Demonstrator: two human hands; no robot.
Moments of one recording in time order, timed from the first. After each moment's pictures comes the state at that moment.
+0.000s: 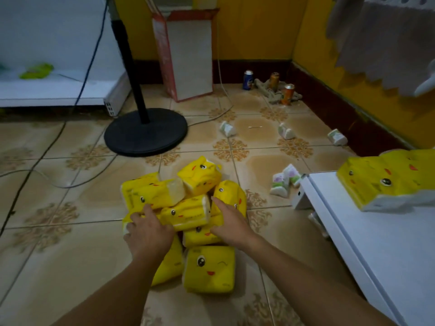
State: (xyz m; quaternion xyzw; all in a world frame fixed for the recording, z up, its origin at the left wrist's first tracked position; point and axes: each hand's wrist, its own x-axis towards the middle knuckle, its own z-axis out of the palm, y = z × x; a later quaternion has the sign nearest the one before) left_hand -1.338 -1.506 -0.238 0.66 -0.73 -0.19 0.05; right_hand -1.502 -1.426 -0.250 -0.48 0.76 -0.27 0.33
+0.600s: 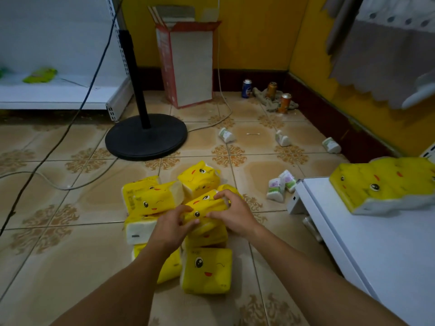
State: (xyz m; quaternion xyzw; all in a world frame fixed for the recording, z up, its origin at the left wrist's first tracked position) left_hand -1.357 -1.491 -0.215 0.48 -0.78 -0.38 0.13; right_hand -1.510 -1.429 -0.222 -0.39 0.76 -0.42 0.32
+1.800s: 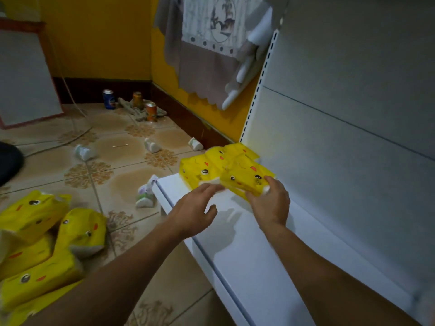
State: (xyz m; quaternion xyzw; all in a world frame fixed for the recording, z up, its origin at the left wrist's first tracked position) left_hand -1.587 -1.291 -0.151 -0.04 -0.93 -0.30 0.18; right_hand -1.672 -1.133 -0.137 -0.05 0.91 -0.38 -0.15
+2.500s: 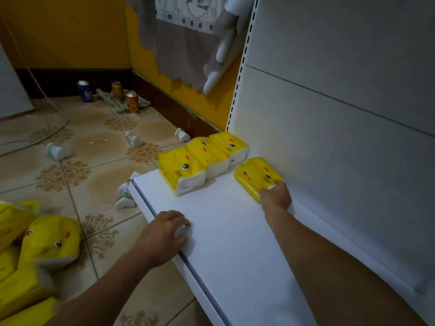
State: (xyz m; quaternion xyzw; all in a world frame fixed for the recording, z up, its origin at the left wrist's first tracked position) left_hand -1.588 -1.307 -0.223 0.01 -0.97 -0.24 0.06; right_hand -1.750 -1.101 -0.174 0.16 0.85 -0.49 -0.05
